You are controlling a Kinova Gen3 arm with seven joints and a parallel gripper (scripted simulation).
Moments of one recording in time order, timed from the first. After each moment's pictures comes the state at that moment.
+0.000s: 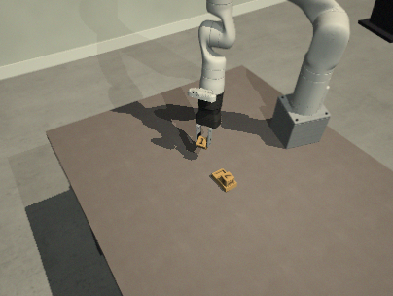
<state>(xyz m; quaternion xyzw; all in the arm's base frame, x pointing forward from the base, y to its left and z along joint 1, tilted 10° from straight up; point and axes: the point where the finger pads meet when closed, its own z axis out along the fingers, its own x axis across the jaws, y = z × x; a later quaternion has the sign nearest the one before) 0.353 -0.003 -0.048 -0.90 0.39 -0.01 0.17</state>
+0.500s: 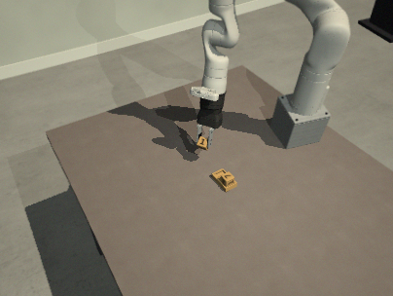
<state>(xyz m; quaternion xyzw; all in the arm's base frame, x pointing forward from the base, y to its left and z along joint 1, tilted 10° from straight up) 0.353 0.003 -0.044 -0.90 0.39 -0.02 0.20</state>
